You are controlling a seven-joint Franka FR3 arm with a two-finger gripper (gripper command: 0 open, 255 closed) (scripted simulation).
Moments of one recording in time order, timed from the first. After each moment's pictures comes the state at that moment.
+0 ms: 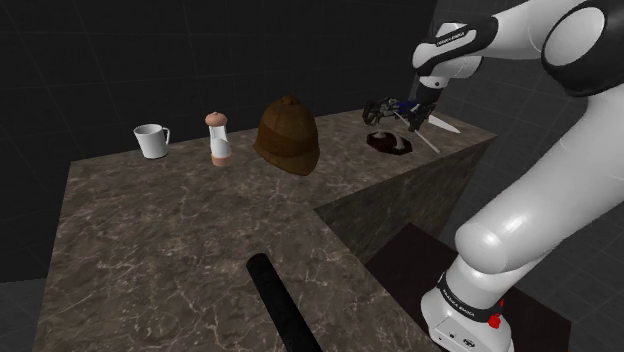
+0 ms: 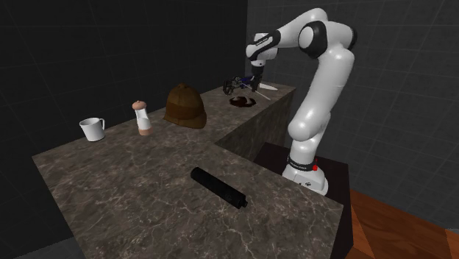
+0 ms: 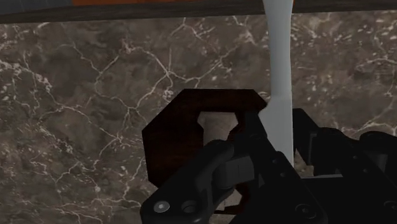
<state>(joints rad) -0.32 -0.15 -0.41 -2.13 -0.05 2.09 -0.58</state>
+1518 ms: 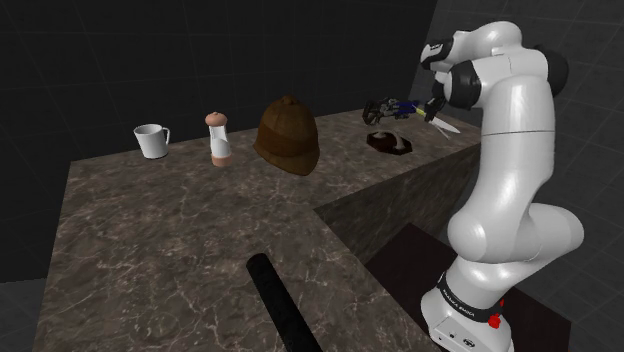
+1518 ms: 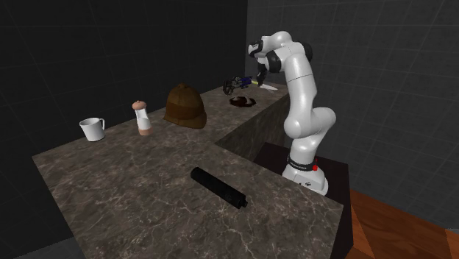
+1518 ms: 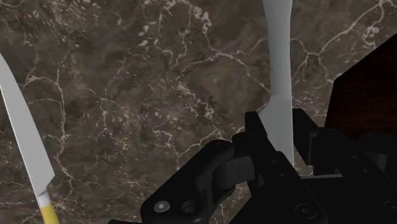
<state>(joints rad) -0.60 0.55 -0.49 -1.31 0.31 1.89 -0.97</state>
